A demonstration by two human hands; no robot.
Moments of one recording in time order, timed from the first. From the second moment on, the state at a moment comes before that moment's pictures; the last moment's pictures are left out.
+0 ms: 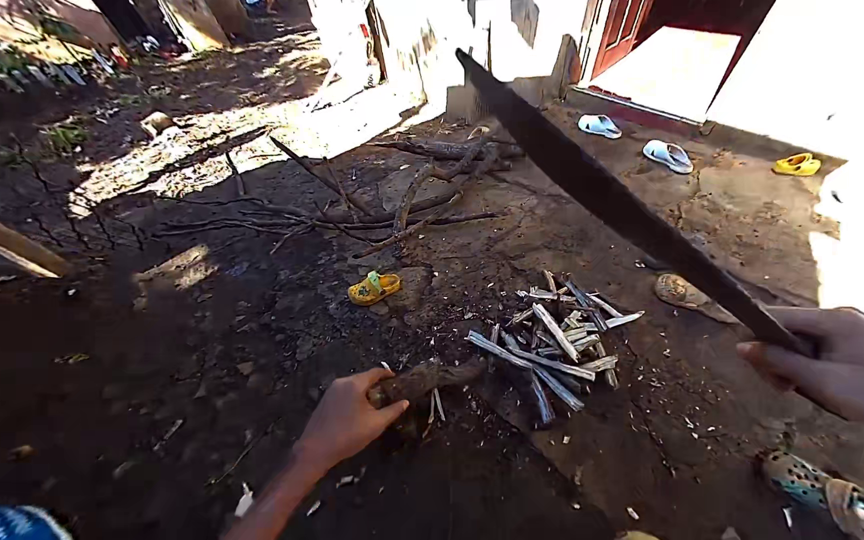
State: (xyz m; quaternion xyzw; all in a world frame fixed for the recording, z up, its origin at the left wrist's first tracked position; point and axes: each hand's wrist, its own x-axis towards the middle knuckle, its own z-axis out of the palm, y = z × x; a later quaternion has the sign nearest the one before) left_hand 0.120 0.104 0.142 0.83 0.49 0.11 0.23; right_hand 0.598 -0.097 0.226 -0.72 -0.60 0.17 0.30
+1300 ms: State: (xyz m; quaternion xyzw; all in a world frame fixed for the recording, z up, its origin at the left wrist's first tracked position) left_hand 0.296 0.056 0.086 0.68 0.40 0.35 0.51; right_hand 0.559 -0.195 0.060 -0.72 -0.29 0.51 0.37
